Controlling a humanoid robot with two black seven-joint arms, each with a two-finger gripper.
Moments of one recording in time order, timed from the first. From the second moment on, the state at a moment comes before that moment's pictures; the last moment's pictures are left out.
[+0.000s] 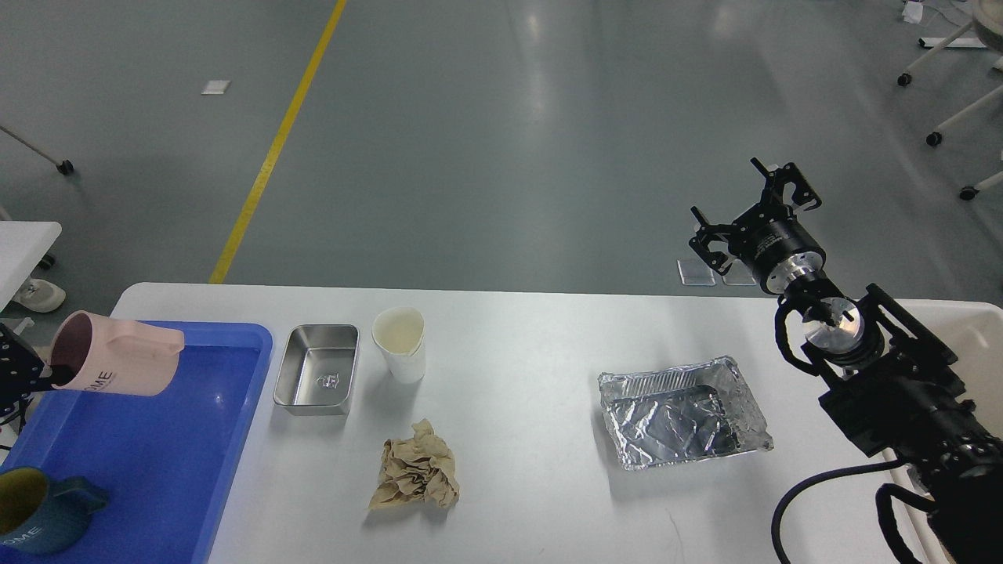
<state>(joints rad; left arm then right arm) -0.64 1.23 -0.33 -1.12 0.51 -0.73 0.00 0.73 -0.20 1.09 0.61 0.01 0.31 0.06</state>
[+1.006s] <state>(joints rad) -0.49 1.18 -0.33 -1.10 0.69 -0.73 0.09 0.73 -0.20 1.09 0.61 0.01 0.31 0.06</state>
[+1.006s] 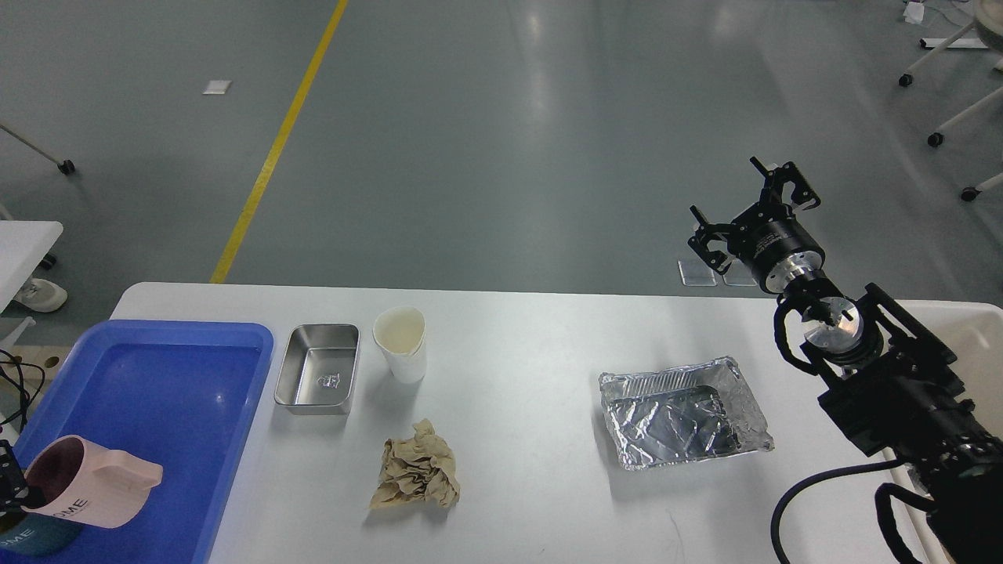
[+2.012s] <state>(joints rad) -0.54 1.13 -0.30 -1.11 0.84 -0.75 0.13 0.73 -0.21 1.09 0.61 0.01 0.31 0.06</state>
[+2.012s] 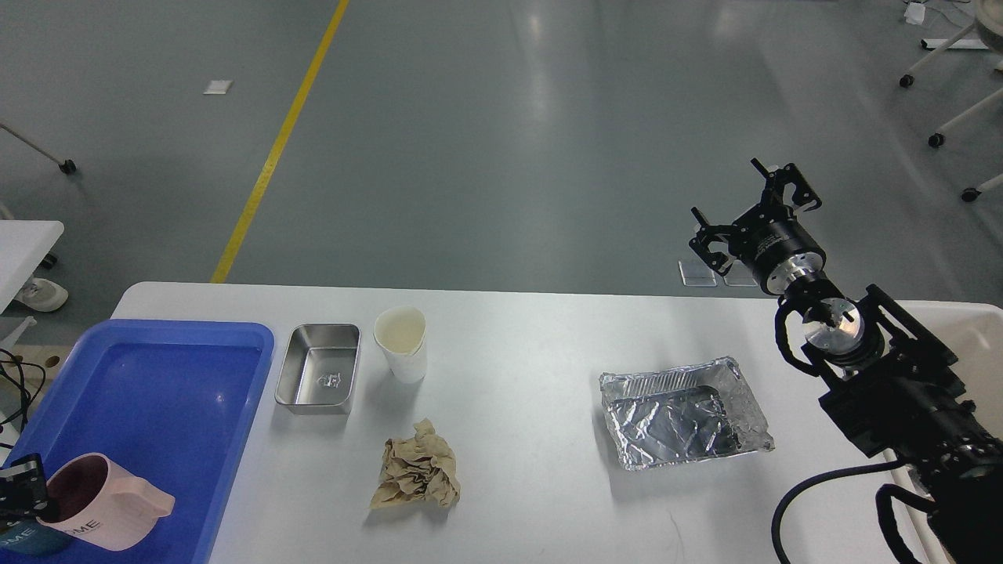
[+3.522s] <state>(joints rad) -1.13 1.15 -0.61 -1.12 0.82 -0.96 0.12 0.73 -0.20 1.09 0.61 0.01 0.29 0.06</state>
